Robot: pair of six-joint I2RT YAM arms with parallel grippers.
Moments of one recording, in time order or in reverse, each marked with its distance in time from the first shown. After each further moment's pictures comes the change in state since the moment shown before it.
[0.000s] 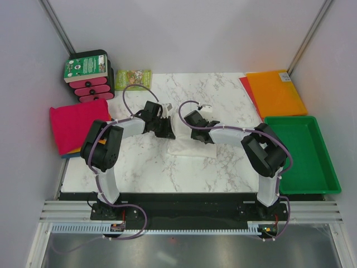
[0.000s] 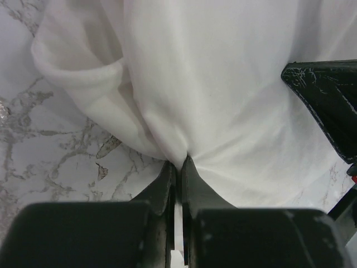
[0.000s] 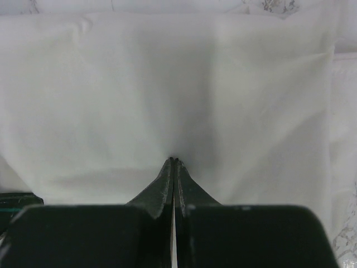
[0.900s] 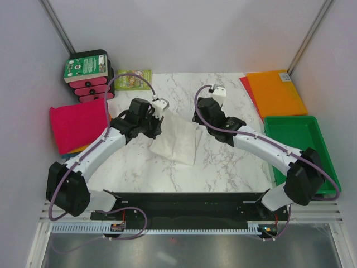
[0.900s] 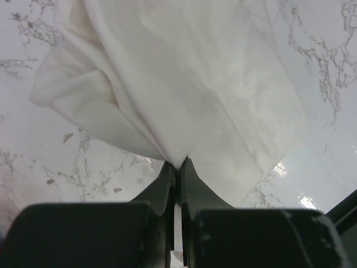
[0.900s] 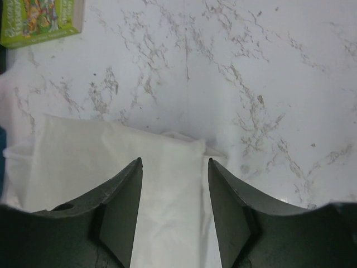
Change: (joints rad) left arm -0.077 -0.536 -0.048 -0.315 -0.253 0.386; right arm 0.032 -0.403 0.035 -0.013 0.080 -0.119
